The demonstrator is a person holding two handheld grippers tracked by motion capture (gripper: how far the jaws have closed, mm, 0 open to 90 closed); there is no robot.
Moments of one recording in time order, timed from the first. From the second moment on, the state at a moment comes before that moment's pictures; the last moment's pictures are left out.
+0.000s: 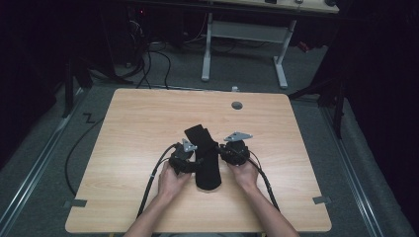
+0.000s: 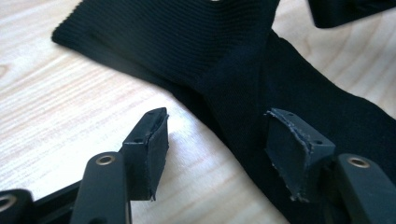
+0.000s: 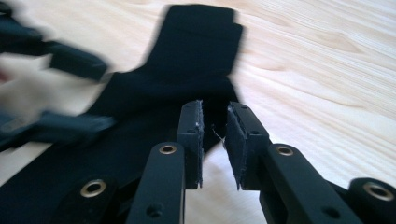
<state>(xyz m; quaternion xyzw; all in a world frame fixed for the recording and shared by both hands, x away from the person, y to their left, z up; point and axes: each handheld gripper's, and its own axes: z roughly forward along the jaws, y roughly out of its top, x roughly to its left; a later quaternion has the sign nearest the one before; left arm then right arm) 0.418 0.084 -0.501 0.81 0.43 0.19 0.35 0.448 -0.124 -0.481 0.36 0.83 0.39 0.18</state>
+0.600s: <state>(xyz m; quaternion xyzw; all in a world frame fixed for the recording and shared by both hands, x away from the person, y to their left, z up) 0.458 0.090 -0.474 0.78 0.47 0.19 0.36 0.411 -0.122 -0.509 0.30 0.85 0.39 0.16</state>
